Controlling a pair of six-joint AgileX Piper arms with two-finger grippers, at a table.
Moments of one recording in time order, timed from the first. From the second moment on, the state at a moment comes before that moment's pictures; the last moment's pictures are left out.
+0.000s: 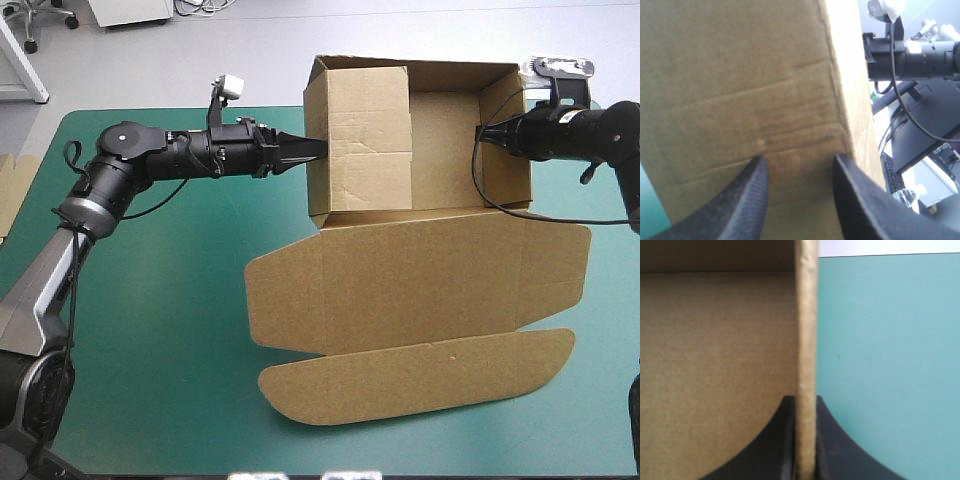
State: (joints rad) left arm -0.21 1.67 -1.55 -1.38 1.08 0.82; right arm -0.02 1.54 -1.61 0.39 0.87 -0.24
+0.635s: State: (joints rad) left arm -0.20 1.66 -1.69 -1.17 1.16 0.73; right arm -0.02 1.54 -1.61 0.40 0.88 -0.22
